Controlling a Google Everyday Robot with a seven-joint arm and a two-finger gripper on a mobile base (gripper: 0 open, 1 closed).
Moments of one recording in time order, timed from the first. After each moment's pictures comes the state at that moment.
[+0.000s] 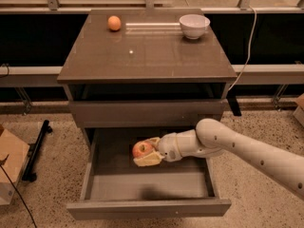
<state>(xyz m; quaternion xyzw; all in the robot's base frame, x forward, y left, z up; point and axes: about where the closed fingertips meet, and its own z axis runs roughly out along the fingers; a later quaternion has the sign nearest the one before) 0.540 0.024 0.580 -0.47 0.70 0.43 0.33</state>
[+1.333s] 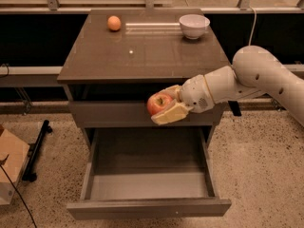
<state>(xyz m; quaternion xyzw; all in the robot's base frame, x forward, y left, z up) 0.541 -0.036 0.807 -0.57 0.65 0.36 0.35</state>
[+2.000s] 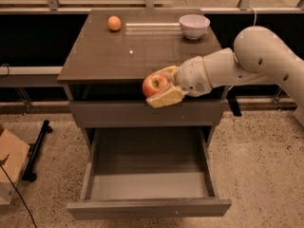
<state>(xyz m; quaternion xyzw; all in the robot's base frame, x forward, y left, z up) 0.562 -0.022 0.854 -0.59 0.63 0.32 0.40</state>
